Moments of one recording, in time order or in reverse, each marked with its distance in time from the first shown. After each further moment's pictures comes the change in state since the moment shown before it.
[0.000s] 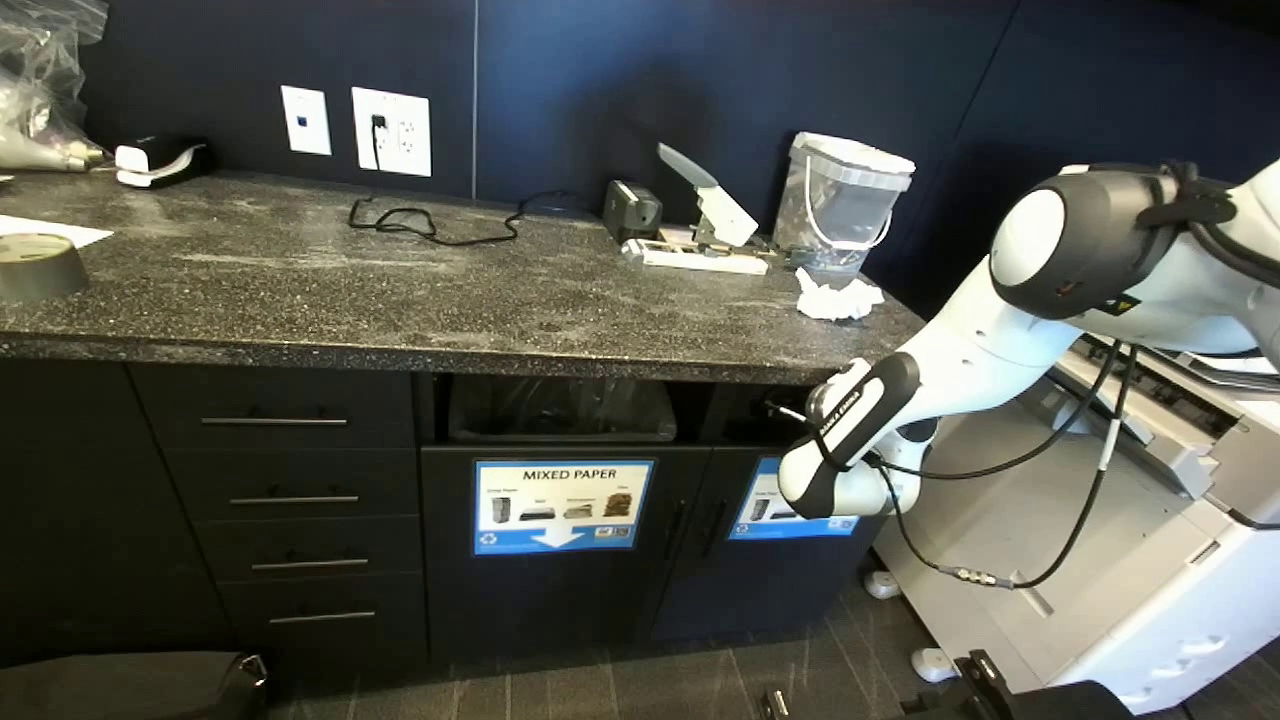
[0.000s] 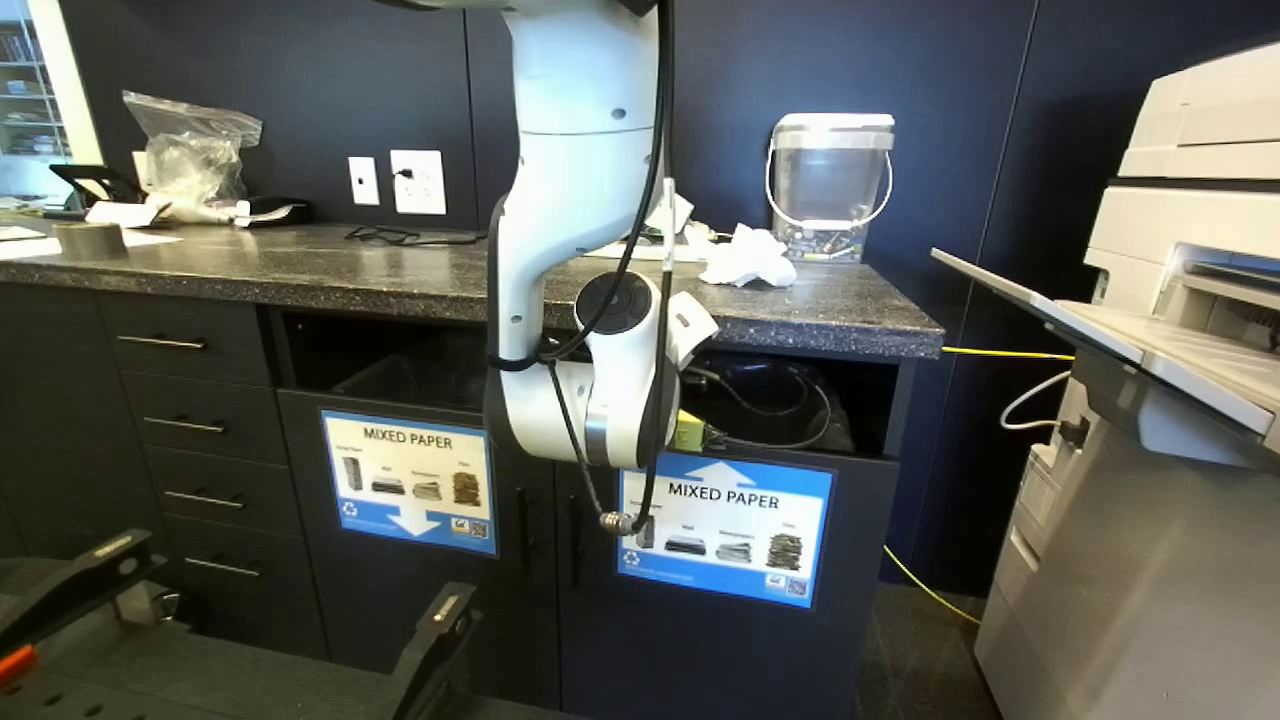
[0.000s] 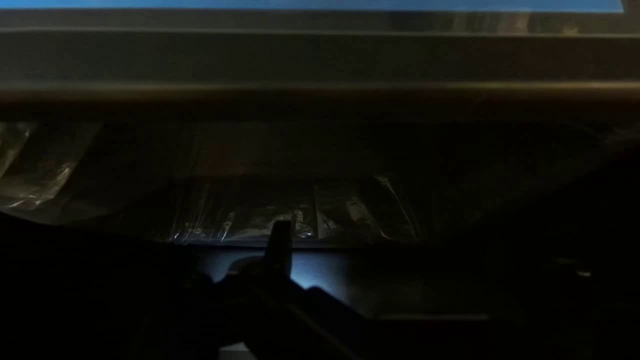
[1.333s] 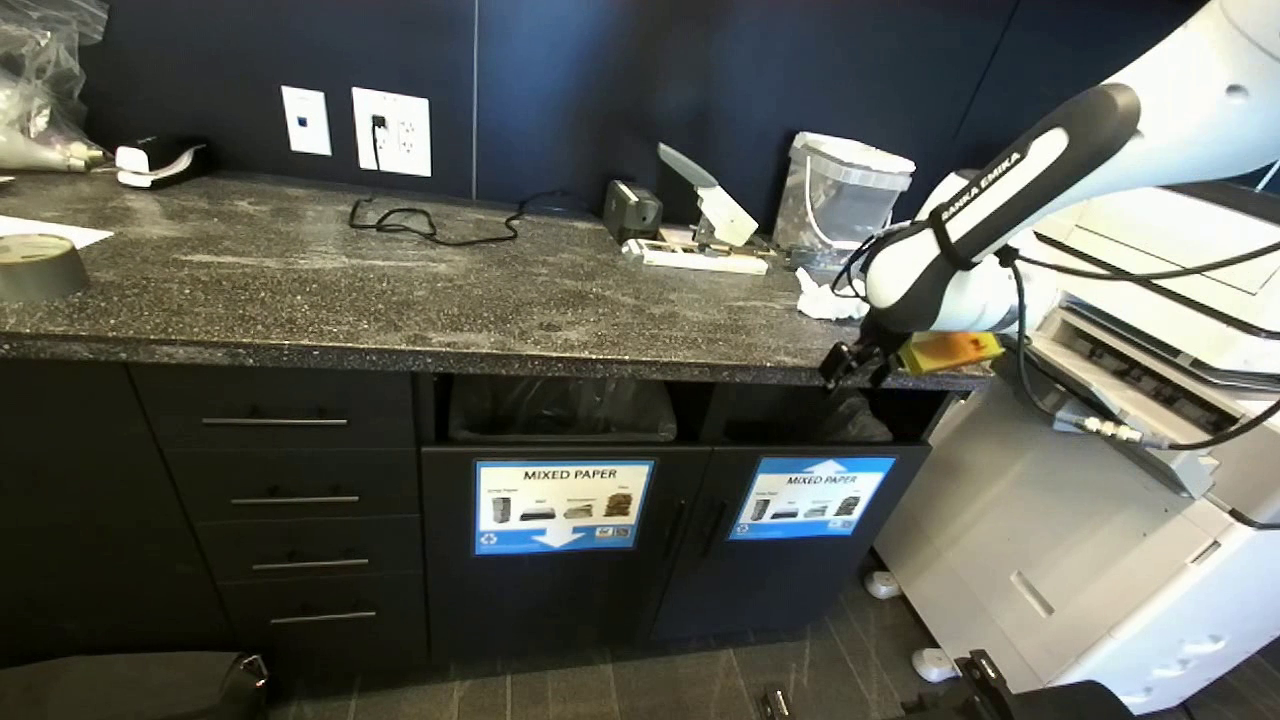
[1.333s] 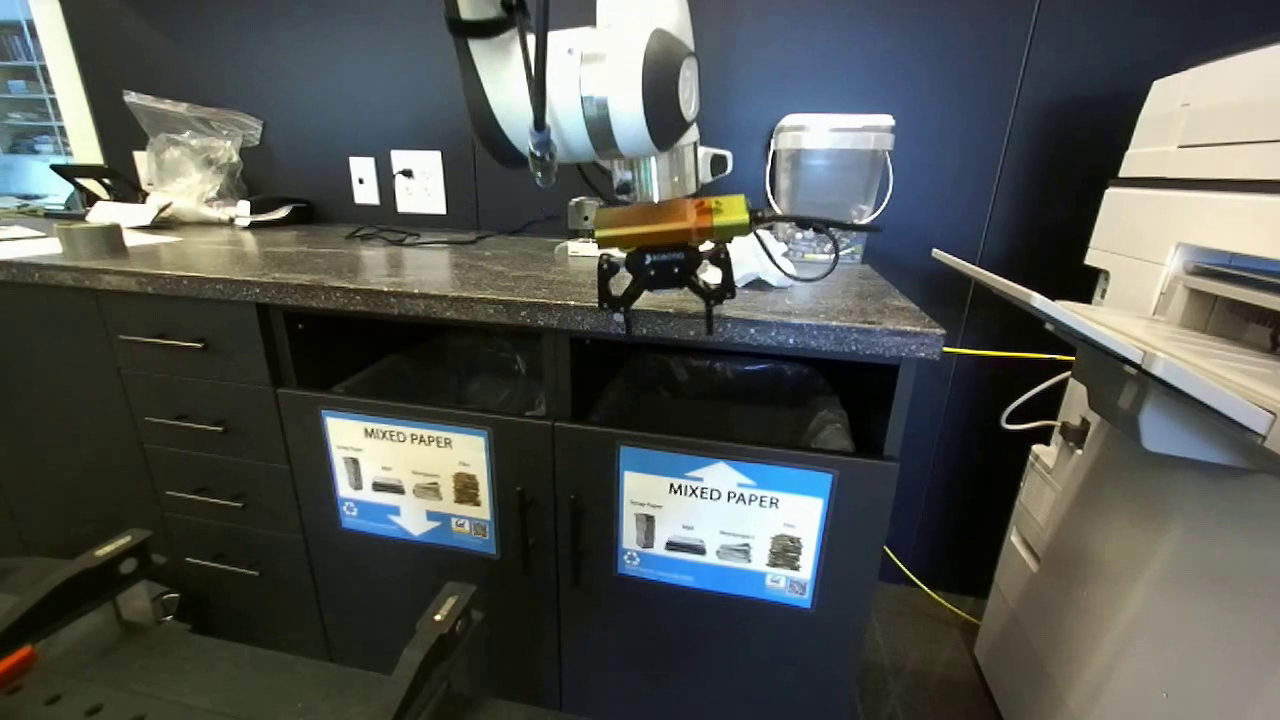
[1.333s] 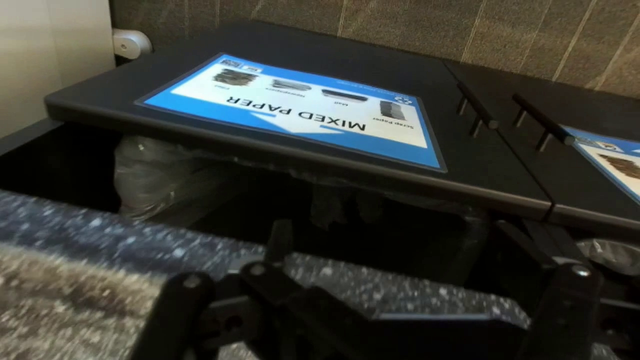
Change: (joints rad) arm -0.077 -0.758 0.079 -0.422 0.029 -1.030 -0.259
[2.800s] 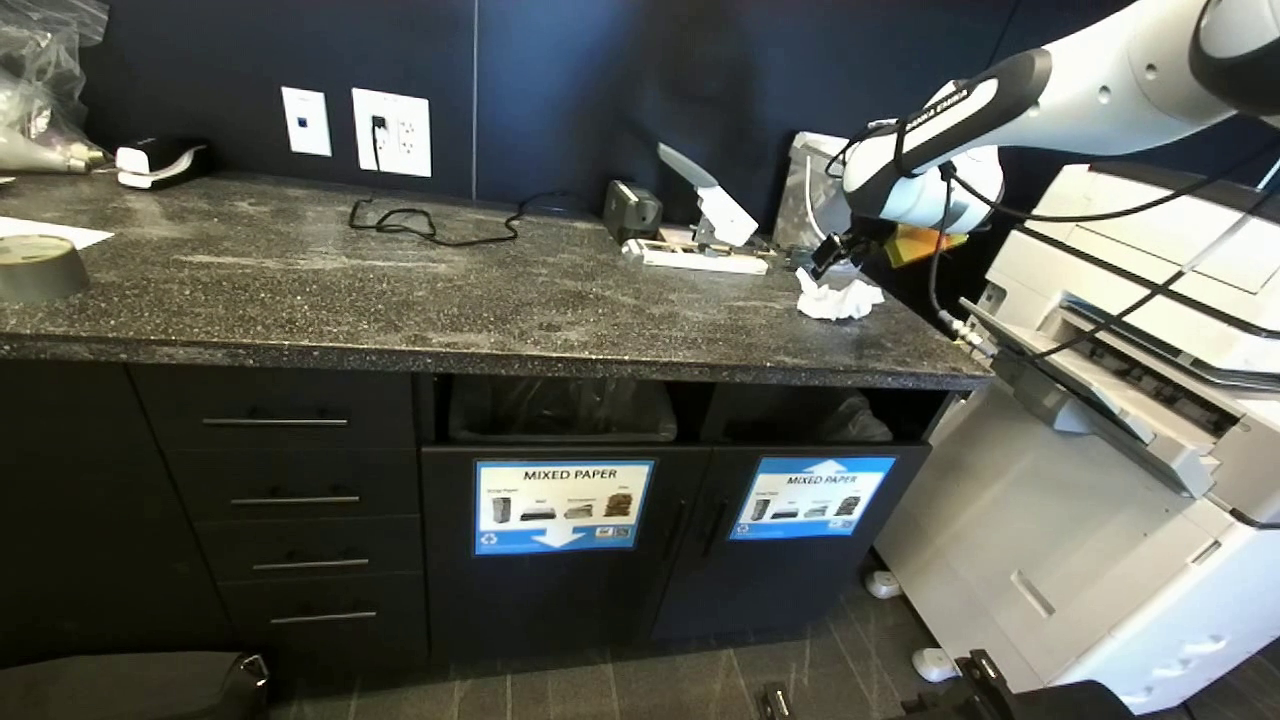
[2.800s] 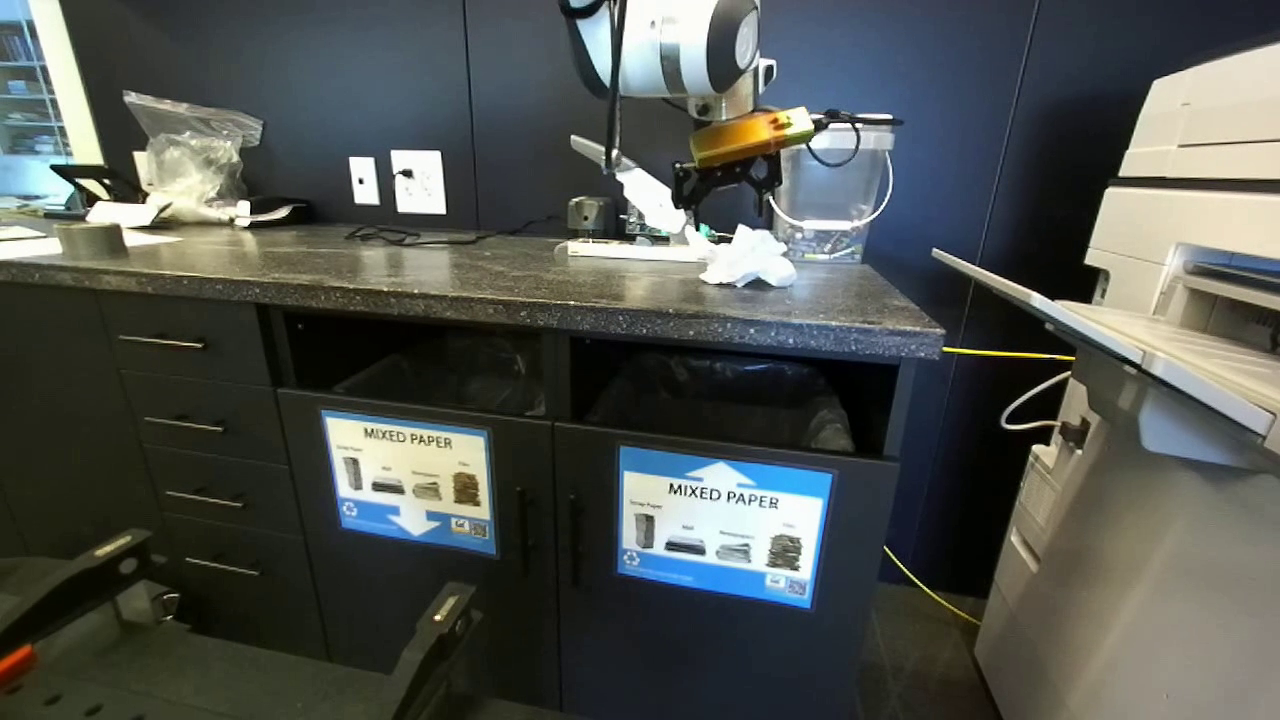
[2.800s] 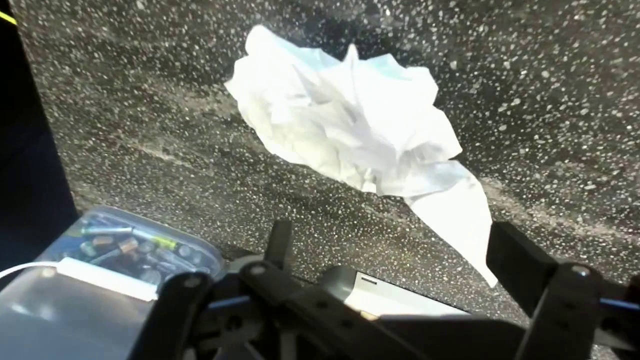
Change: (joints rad) arm 0.006 0.291 0.033 0.699 0.165 -0.134 -0.329
